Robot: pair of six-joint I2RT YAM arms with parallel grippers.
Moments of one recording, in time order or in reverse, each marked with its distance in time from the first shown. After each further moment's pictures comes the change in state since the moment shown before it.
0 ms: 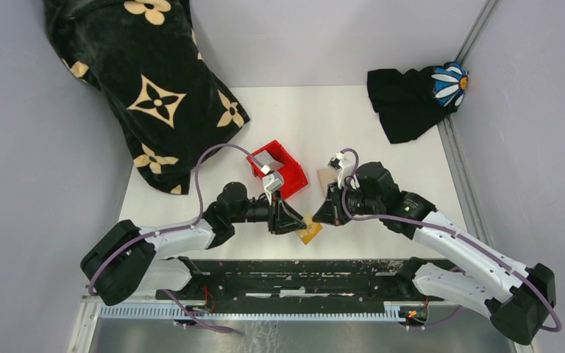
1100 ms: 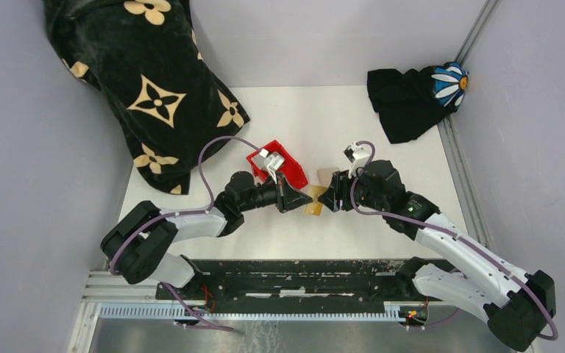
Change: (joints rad) left arm 0.035 0.180 0.110 0.115 -0.121 -0.156; right arm -0.080 -0.016 -0.014 0.070 0.253 -0.104
